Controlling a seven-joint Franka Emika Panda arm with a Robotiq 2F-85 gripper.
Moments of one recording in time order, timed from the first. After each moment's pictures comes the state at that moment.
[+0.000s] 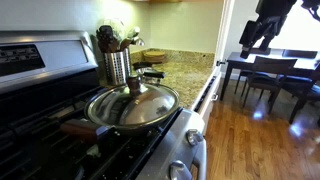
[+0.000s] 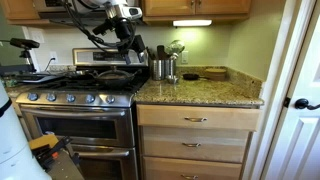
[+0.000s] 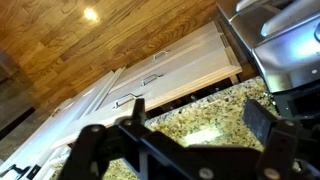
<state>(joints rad) -0.03 -0.47 0.19 -2.54 -0.13 2.28 0.20</state>
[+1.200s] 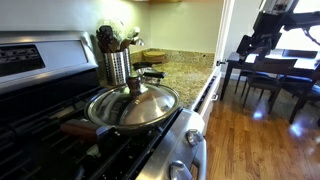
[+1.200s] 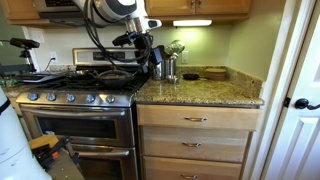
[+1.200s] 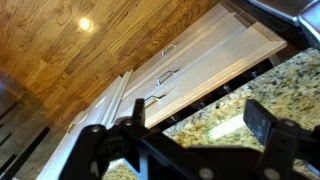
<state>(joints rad) -0.10 -0.31 0.09 -2.55 -0.14 2.48 0.23</state>
